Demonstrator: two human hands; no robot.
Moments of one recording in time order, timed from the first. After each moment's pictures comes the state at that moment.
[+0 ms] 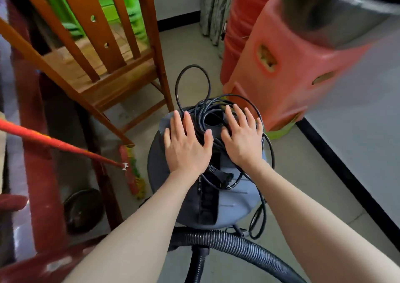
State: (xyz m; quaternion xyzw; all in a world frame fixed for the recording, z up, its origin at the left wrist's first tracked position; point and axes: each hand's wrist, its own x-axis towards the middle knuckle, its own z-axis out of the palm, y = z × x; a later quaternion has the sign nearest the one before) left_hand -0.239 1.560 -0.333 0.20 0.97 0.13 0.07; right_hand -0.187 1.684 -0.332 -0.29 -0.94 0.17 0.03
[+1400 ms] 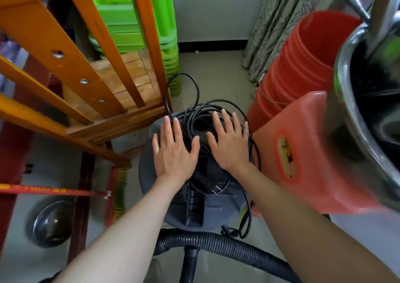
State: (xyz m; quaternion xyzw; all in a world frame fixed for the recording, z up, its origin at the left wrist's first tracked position) left_hand -0.440 1.709 -0.332 0.04 0.99 0.12 0.06; right_hand -0.437 1.849 -0.328 -0.07 -0.98 0.15 -0.05
